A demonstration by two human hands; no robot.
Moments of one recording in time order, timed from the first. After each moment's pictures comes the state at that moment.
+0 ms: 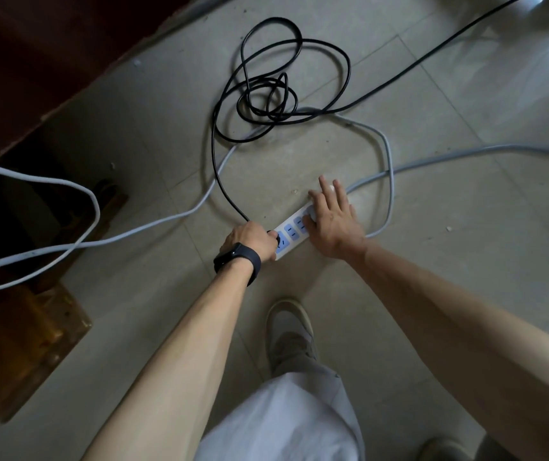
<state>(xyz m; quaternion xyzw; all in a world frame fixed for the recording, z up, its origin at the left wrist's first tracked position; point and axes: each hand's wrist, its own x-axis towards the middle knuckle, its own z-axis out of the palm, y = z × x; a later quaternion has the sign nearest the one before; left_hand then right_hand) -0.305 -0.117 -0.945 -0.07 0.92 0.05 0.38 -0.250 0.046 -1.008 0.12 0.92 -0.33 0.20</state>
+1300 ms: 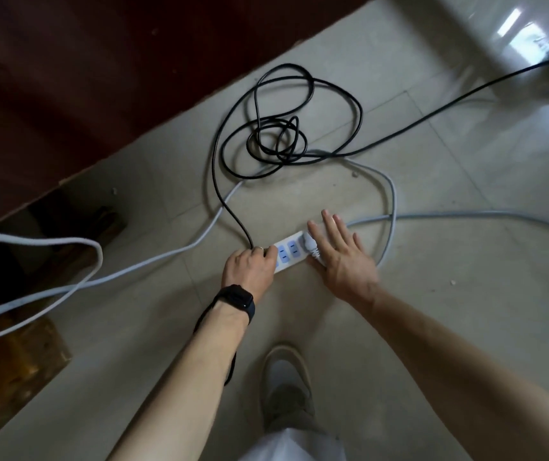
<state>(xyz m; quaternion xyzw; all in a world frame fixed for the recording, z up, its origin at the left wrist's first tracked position) -0.318 -0.120 -0.939 0.29 0.93 -0.19 0.14 -0.258 0.066 -1.013 0.04 0.96 -0.24 0.17</state>
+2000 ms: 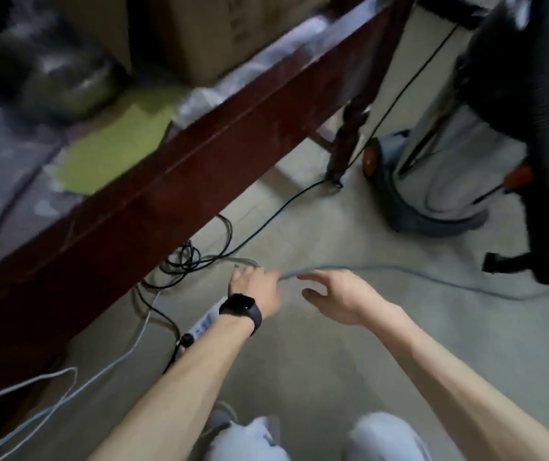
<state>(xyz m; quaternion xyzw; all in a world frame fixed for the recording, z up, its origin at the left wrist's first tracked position) -0.297 0.104 -0.698 0.40 0.88 -0.07 0.26 -0.176 0.244 -0.651 0.22 0.90 -0.29 0.23</state>
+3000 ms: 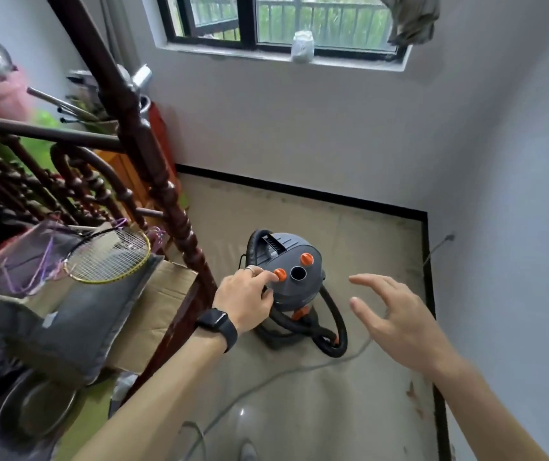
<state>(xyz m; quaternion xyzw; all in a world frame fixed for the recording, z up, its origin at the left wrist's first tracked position) -0.193 0.383 -0.060 0.62 0.77 0.15 0.07 0.081 0.425 0.018 0.48 0.81 -0.31 -0.17</state>
